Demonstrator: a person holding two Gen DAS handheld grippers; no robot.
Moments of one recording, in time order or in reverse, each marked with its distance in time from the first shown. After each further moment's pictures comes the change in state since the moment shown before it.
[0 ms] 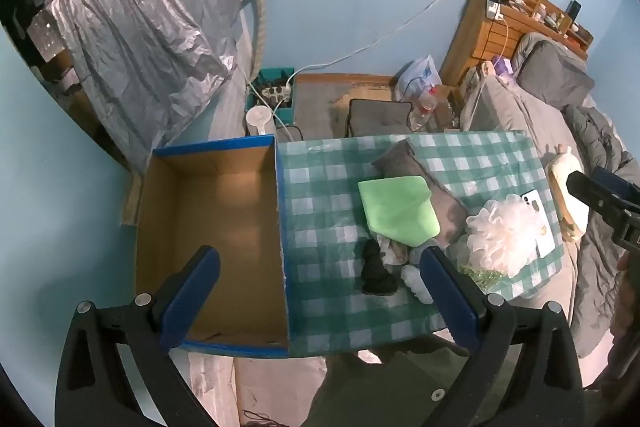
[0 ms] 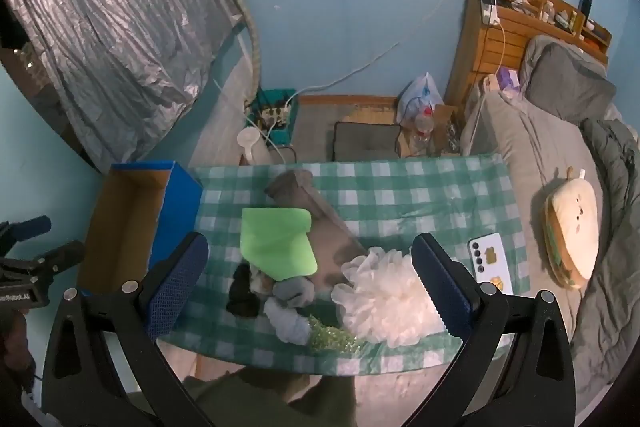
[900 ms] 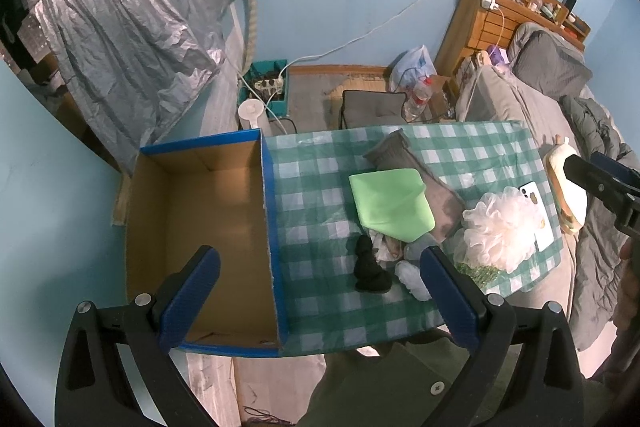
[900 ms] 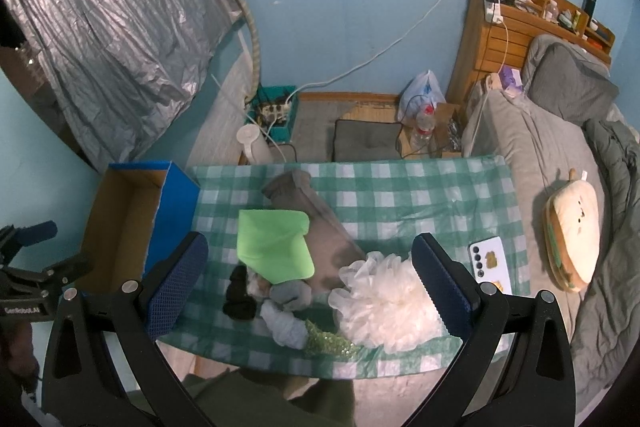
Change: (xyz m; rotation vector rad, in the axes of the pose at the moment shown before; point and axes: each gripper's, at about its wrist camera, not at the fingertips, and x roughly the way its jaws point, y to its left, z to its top) left arm 0.008 -0.005 0.001 0.016 0.029 -0.017; right arm 0.013 -0.003 0.000 0.003 0.014 0.002
